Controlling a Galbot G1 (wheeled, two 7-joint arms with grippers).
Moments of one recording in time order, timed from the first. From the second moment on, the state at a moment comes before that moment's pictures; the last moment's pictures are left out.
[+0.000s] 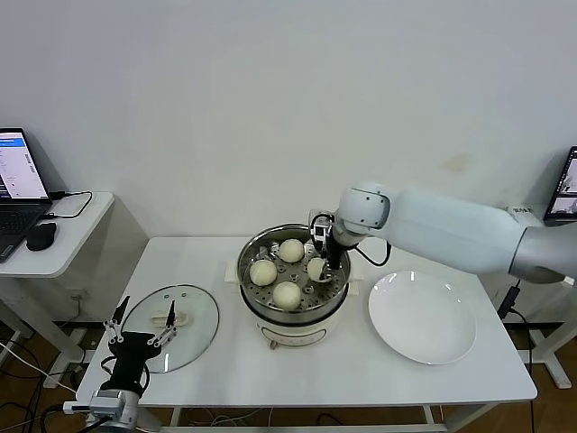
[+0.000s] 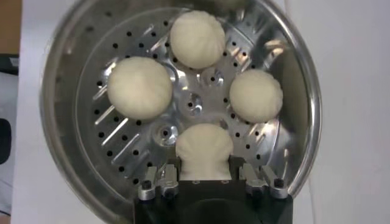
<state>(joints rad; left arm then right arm) 1.63 -1.22 -0.63 -2.11 -0.06 -0.01 -0.15 0.46 1.04 -1.27 1.34 0.53 -0.71 -0.77</state>
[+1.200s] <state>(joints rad) 1.64 -1.25 -0.62 -2.13 -0.03 -0.03 -0.15 0.13 0.74 -0.77 1.63 0.68 -0.50 -0.35</state>
